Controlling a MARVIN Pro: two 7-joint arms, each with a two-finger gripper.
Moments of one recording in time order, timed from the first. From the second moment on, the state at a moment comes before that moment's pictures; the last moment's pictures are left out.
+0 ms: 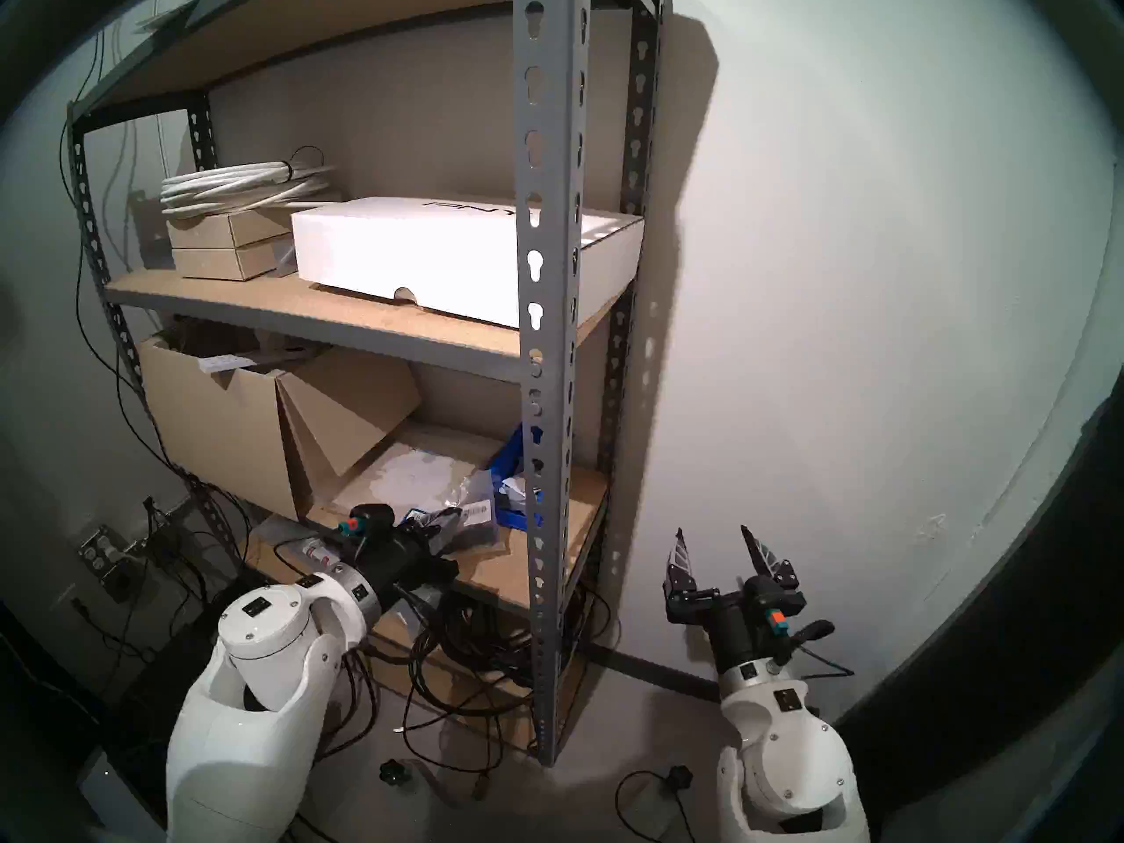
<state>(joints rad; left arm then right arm) 1.85 -1.45 -1.55 -2.00 -0.24 0.39 -0.35 -2.15 -1.62 1.70 -2.06 0.00 -0.16 0.15</state>
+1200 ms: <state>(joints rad) 1.54 -1.56 -1.43 -1.74 -0.17 0.41 -0.24 -2.15 -1.62 1.70 -2.06 0.00 -0.16 0.15</state>
